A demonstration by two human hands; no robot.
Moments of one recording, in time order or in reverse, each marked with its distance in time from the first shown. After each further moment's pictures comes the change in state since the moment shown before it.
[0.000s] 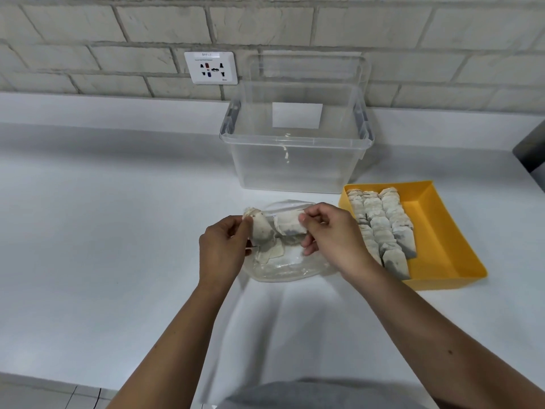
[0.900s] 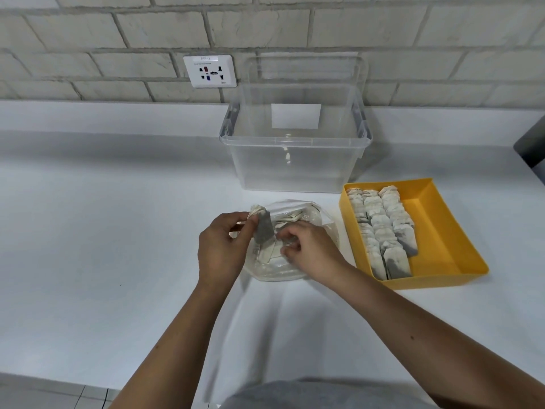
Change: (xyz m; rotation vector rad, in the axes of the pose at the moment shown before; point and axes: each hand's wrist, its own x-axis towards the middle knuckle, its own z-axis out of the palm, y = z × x) left_hand 0.000 0.002 -0.003 0.180 0.043 0.185; right_hand 0.011 0.036 0.028 -0.579 -0.212 -0.229
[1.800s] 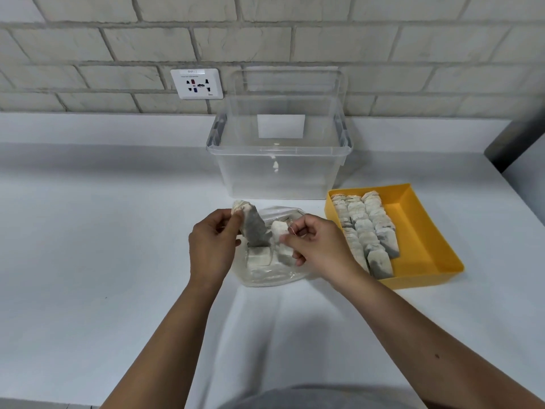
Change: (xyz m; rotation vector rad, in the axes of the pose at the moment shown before) left_hand 0.007 0.017 0.003 -0.239 -0.031 -0.077; right_hand -0.024 -0.016 -0.040 0.642 0.190 0.217
